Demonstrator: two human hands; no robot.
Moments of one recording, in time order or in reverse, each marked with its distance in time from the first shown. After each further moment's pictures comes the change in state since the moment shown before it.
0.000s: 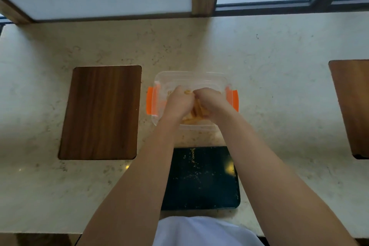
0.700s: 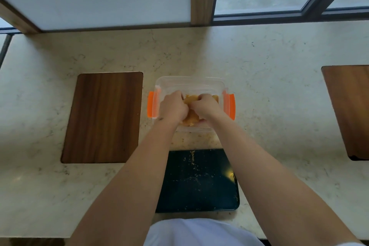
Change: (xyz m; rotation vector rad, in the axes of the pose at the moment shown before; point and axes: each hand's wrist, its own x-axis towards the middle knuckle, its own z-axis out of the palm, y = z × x) left_hand 0.004 -0.014 -0.006 0.484 0.105 0.190; right_hand -0.006 0.010 0.009 -0.217 0.057 -0.124
